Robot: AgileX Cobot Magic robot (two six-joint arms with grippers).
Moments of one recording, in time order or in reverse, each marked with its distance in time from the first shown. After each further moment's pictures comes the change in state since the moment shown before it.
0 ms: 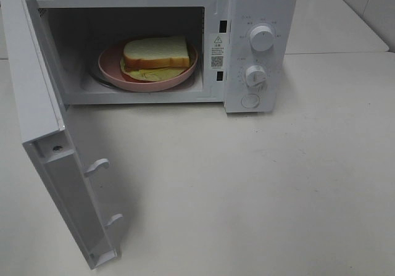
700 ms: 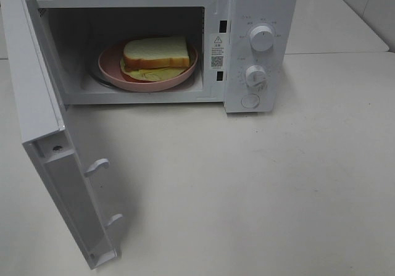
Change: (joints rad) left arm 0.000 0.000 0.000 0.000 0.000 0.000; right arm 0.000 0.000 0.000 0.003 0.000 0.000
